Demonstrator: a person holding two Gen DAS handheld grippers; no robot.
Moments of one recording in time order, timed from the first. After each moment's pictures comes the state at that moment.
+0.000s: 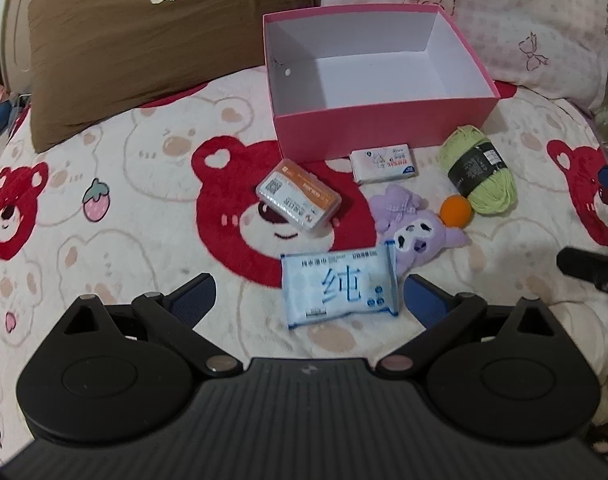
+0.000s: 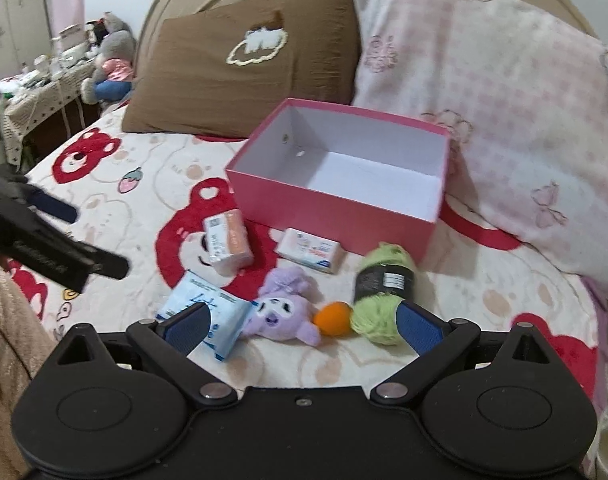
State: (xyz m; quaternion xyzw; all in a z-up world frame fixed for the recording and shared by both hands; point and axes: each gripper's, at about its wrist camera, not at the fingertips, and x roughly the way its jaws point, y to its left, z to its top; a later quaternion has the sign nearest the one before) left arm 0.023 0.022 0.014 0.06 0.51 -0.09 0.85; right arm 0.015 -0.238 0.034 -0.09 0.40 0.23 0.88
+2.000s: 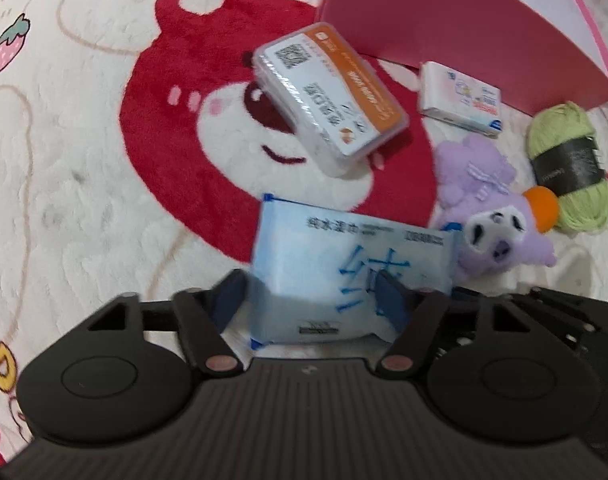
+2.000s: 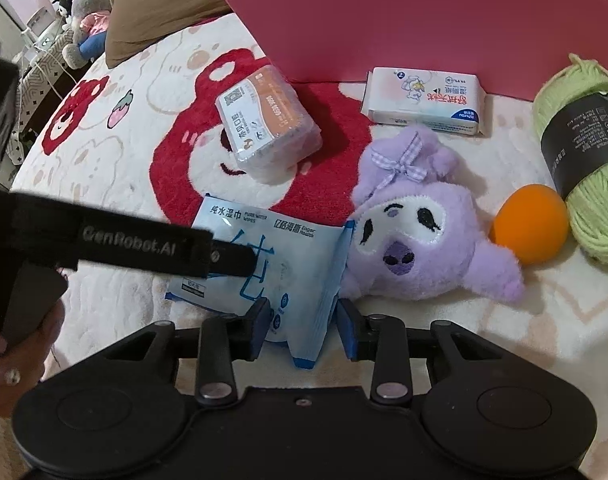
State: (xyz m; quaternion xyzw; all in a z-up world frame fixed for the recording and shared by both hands) left arm 0.078 0.048 -0.151 -0.11 0.60 -0.06 0.79; right arm 0.076 -0.148 -0.147 0.02 0.55 0.27 0.79
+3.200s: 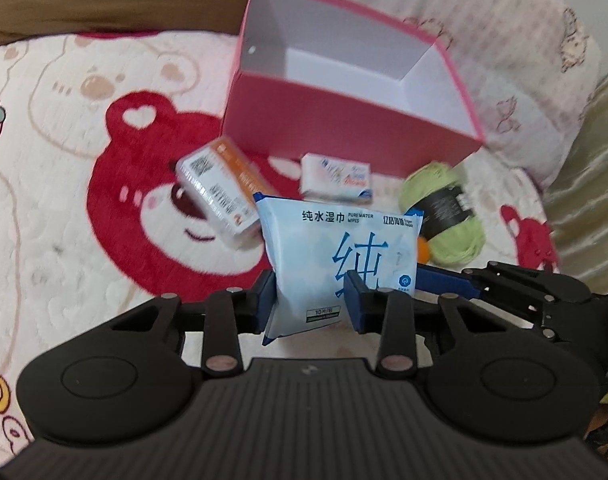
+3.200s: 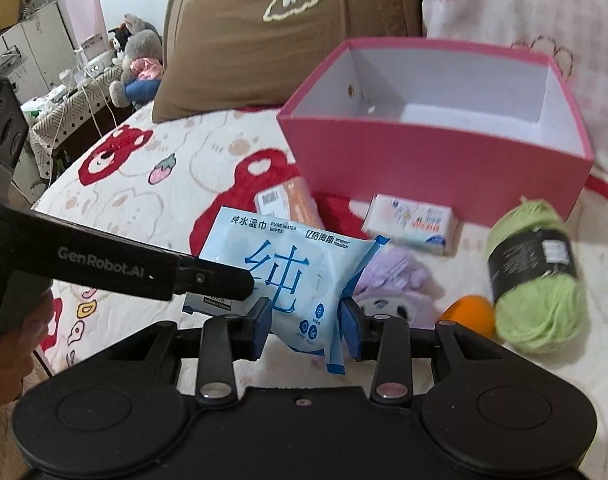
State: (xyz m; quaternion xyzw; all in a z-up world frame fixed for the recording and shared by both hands) left arm 0.052 0.031 -0.078 -0.14 0.48 -0.16 0.85; right arm 0.051 -0.174 -0.075 -0.02 0.41 0.30 0.86
